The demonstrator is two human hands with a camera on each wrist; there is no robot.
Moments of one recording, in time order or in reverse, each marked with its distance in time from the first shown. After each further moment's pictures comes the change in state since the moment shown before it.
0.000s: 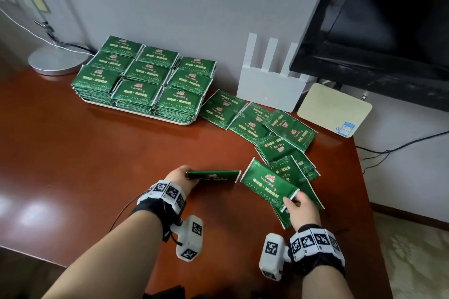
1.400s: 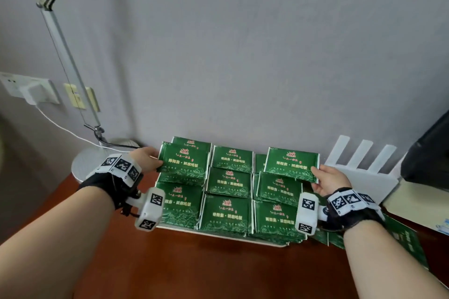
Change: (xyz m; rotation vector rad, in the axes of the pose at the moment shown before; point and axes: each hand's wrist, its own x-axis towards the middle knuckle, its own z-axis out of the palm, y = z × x) left_hand 0.245 -0.036 -0.425 0.222 0.144 0.162; right_hand 0.123 -0.379 0.096 0.659 0.209 0.003
